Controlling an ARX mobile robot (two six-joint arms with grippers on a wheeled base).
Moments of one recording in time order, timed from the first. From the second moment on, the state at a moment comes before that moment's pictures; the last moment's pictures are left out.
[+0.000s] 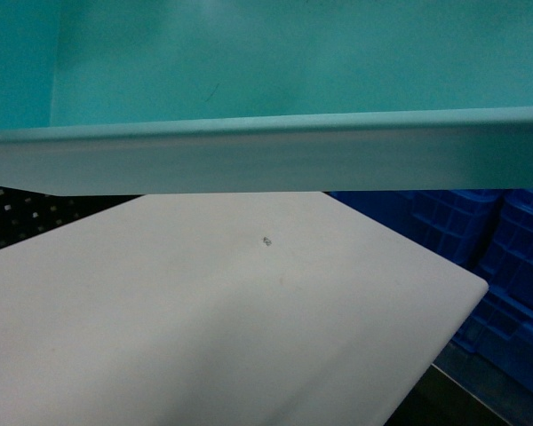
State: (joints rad) left arm -0.35 1.01 0.54 0.53 -0.18 -0.01; right arm 0.23 1.01 0.59 0.54 0.07 -0.01
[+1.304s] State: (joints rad) left arm -0.35 1.01 0.54 0.53 -0.18 -0.01; right arm 0.23 1.01 0.59 0.54 0.07 -0.01
